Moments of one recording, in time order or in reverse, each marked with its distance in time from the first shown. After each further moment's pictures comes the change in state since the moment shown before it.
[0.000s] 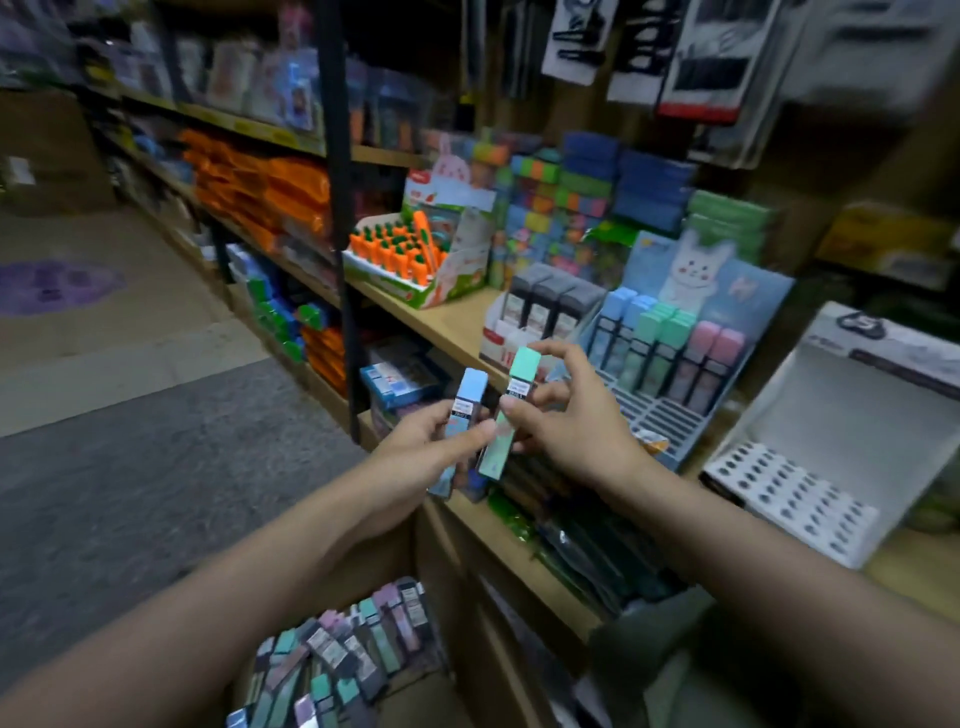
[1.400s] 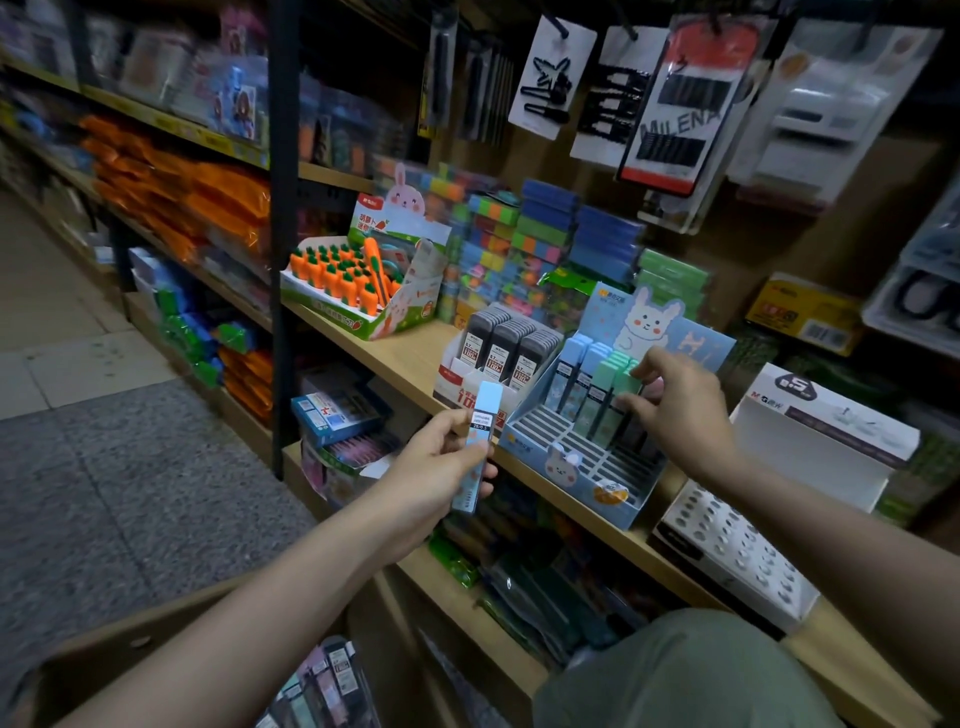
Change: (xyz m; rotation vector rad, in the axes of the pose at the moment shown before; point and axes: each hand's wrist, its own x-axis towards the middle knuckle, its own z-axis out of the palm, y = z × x) left_hand 0.049 0.004 0.027 -0.151 0.014 0.028; right_hand 0.052 0.013 -0.129 -1.006 0.420 -0.188
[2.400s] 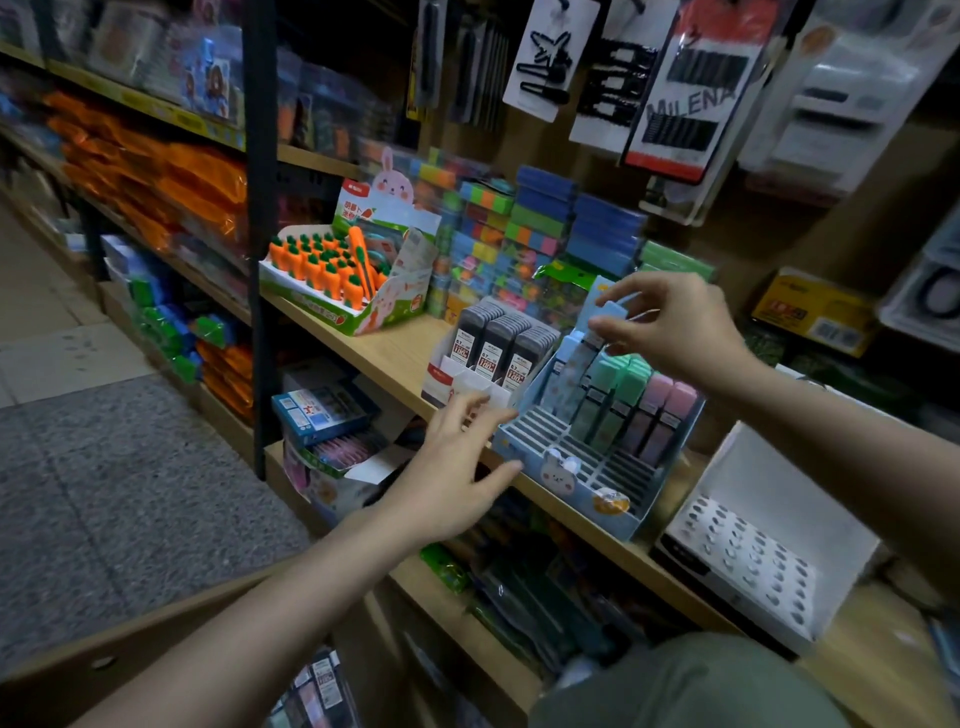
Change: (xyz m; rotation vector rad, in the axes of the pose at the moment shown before) left_hand 0.038 -0.018 -0.001 0.996 -0.101 0.479; right_hand 0.050 -0.049 -0.038 0.316 -0.136 0.003
